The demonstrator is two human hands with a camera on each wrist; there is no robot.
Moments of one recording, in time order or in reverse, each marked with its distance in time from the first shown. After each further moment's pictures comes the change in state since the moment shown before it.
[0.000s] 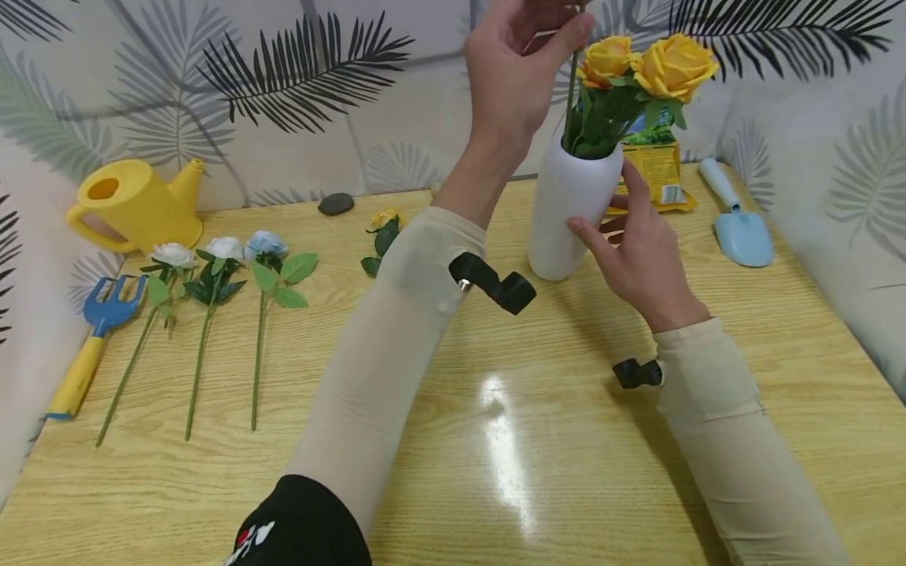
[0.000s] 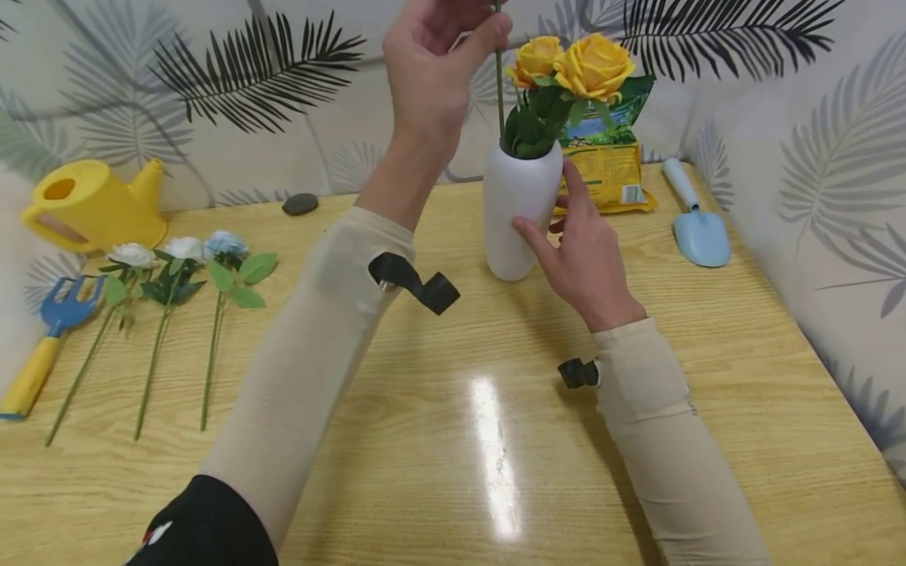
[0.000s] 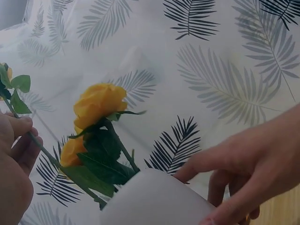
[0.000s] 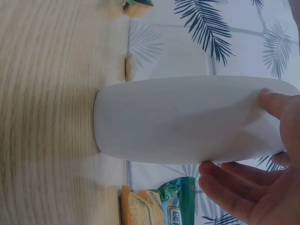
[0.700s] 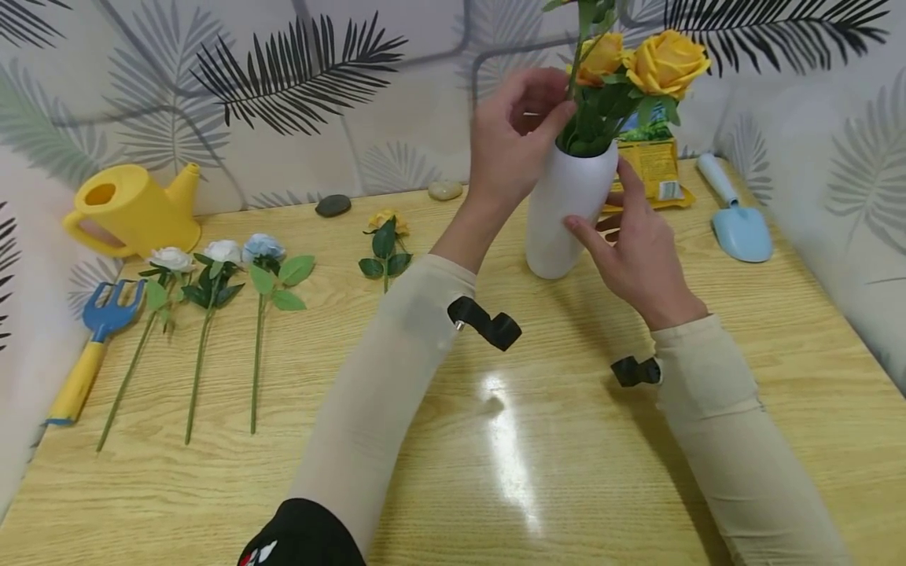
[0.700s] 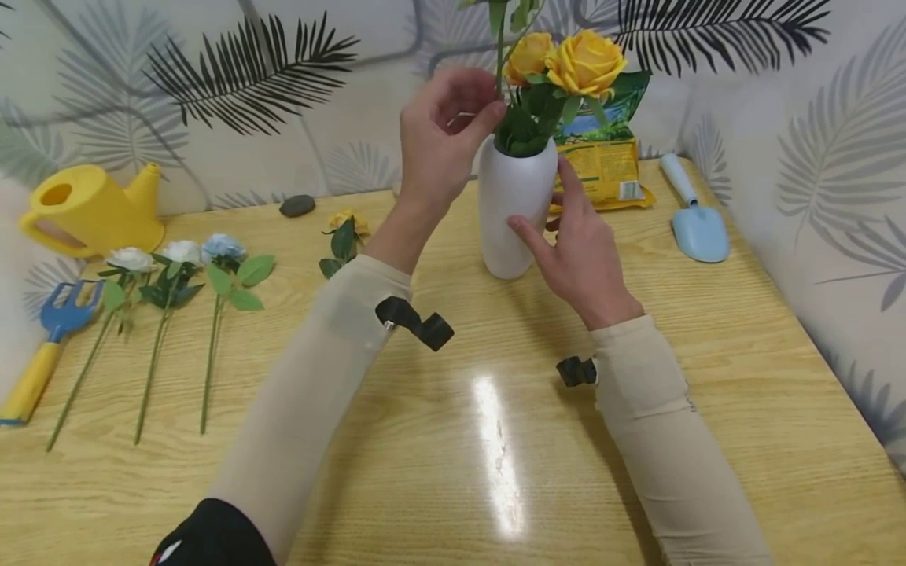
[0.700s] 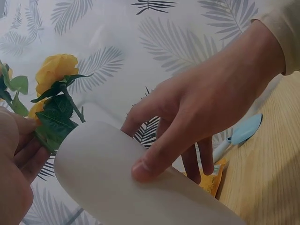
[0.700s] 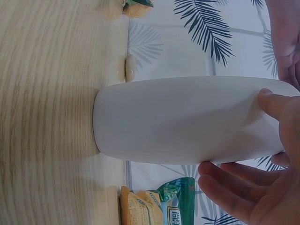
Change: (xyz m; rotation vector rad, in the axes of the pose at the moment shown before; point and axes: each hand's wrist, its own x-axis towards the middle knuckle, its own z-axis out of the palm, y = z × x) left_hand -0.034 -0.038 -0.009 0.197 -0.082 0.022; right_hand -0.001 0.003 0.000 -0.013 0.025 -0.044
